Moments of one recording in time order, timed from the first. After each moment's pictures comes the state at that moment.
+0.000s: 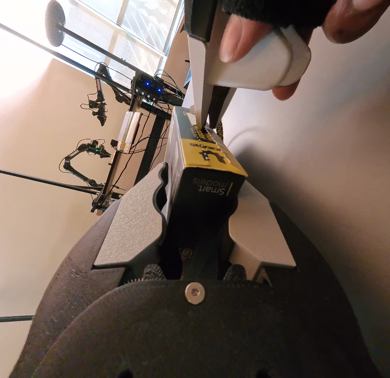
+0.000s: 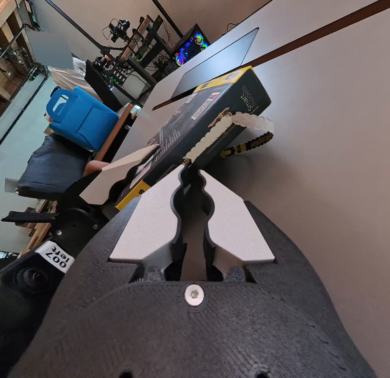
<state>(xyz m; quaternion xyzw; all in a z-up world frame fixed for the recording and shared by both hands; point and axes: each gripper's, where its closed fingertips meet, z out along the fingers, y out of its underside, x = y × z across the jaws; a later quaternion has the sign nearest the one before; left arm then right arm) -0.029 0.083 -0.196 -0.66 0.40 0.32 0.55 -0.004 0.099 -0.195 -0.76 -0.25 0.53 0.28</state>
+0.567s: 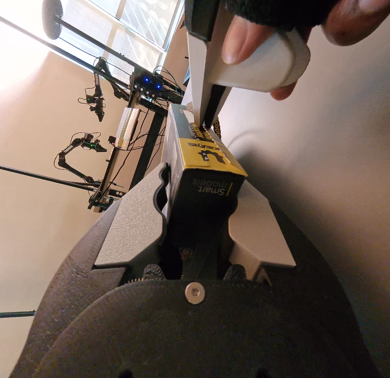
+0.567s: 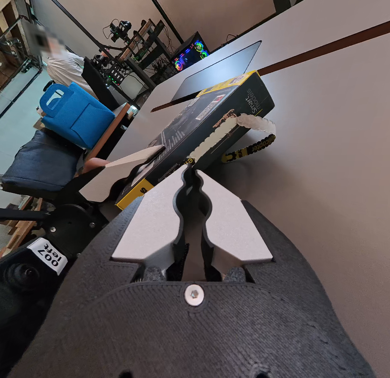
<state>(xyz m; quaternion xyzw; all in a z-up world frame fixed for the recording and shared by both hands) -0.036 0.082 -0.195 -0.67 0.39 0.32 0.54 -0.006 0.097 -0.190 -0.75 -0.27 0.52 0.31</state>
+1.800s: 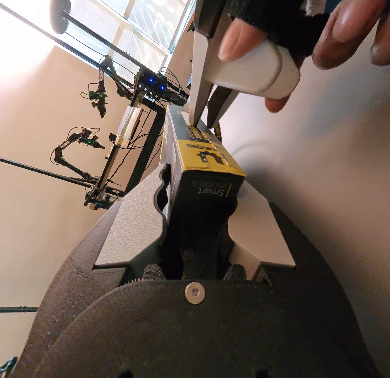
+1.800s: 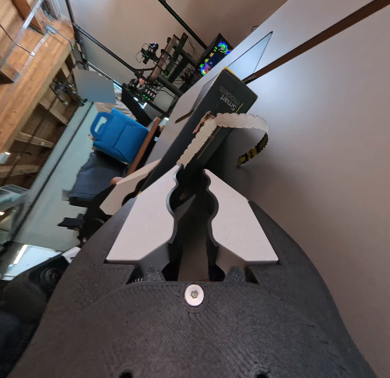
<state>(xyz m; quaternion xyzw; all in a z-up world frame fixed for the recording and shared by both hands) -0.036 0.086 -0.190 -0.67 0.37 0.31 0.56 -0.009 0.109 -0.183 -0.73 -0.21 0.60 0.24</state>
